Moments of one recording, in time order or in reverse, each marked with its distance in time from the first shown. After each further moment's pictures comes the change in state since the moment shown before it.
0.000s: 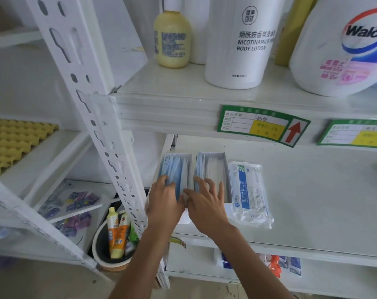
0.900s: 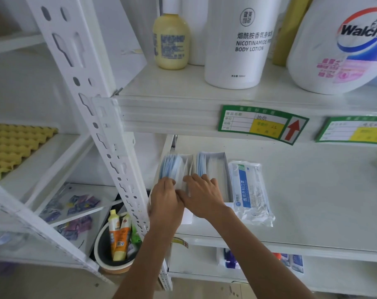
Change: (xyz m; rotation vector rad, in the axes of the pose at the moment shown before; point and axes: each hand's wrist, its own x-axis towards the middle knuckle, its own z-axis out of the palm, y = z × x) left_hand -0.005 0.001 0.000 -0.259 0.179 0.077; right_hand 0.038 -0.004 -0.002 -0.061 -0.029 -0.033
